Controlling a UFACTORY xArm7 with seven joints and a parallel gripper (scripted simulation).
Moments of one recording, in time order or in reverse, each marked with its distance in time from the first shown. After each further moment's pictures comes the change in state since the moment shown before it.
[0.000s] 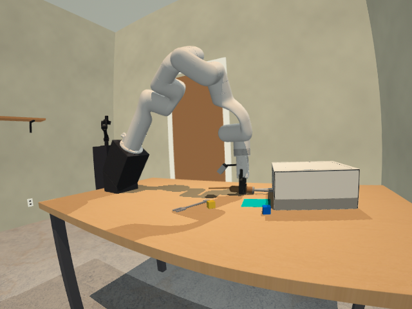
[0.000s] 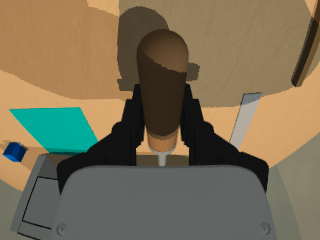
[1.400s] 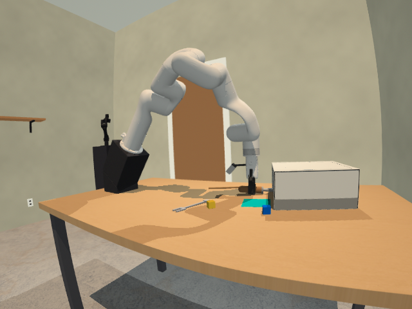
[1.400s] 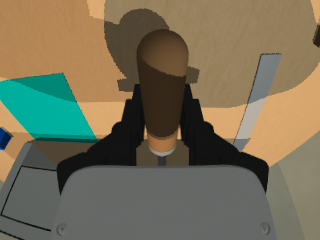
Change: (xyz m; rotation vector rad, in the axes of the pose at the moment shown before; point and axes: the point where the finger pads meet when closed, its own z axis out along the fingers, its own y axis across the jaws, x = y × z) arm -0.042 0.000 0.000 0.000 0.002 -0.001
